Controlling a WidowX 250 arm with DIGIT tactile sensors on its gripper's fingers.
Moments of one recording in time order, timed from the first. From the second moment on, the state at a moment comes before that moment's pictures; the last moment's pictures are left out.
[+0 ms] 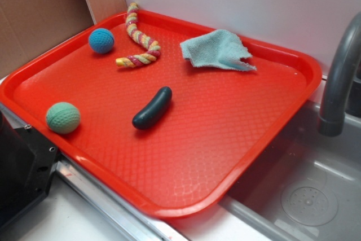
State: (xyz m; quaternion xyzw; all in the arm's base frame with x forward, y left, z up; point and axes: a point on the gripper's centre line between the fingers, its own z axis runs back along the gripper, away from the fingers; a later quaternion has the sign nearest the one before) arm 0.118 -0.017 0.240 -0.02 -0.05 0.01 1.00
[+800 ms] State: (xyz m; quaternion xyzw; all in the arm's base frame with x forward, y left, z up) arm 0.174 0.053 0.183 -0.03 -0.09 0.27 0.96
